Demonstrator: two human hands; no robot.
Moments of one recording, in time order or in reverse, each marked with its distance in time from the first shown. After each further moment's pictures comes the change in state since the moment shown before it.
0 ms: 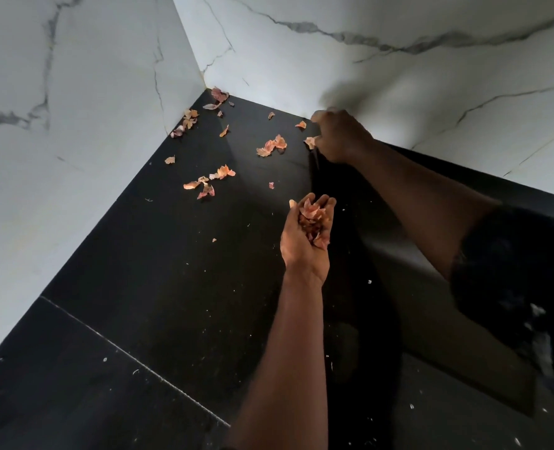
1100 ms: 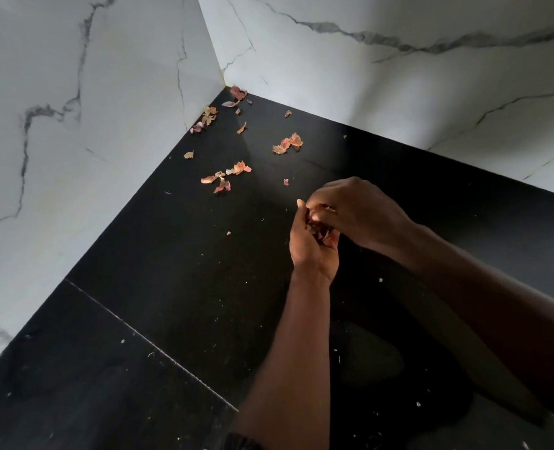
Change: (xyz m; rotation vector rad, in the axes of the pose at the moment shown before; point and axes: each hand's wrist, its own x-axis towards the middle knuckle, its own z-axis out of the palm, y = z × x) left_hand -0.006 0.004 -0.005 -0.061 0.060 -0.003; right_hand -0.146 -0.046 -0.013 0.039 -0.074 -0.401
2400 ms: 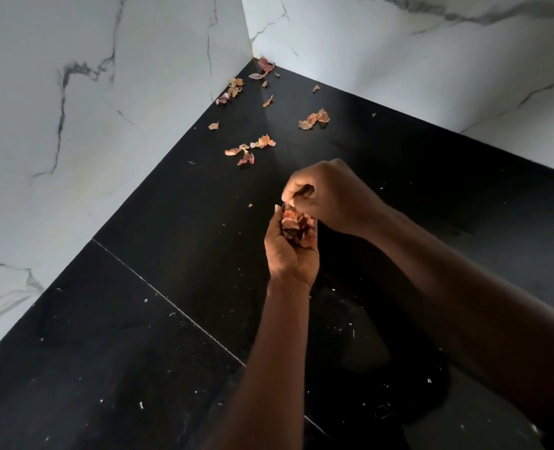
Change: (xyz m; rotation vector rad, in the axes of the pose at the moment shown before) left_hand -0.033 0.042 -0.057 -0.198 -0.026 0.040; right_hand 0.024 -0.051 0.023 0.325 0.010 -0.041
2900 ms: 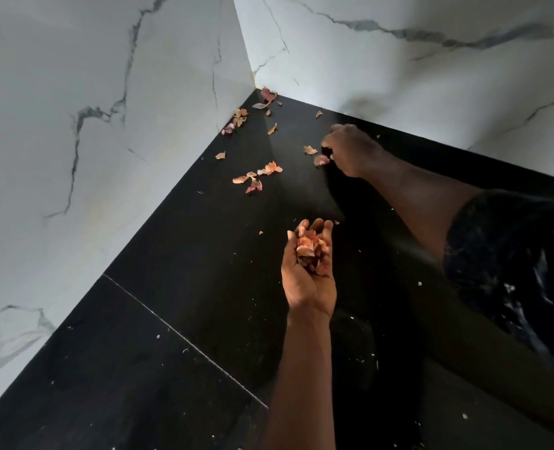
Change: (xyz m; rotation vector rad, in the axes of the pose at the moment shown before) left_hand 0.002 -0.003 -0.003 -0.032 -0.037 0.017; right_hand 0.117 0.128 -0.018 -0.510 -0.009 0.227
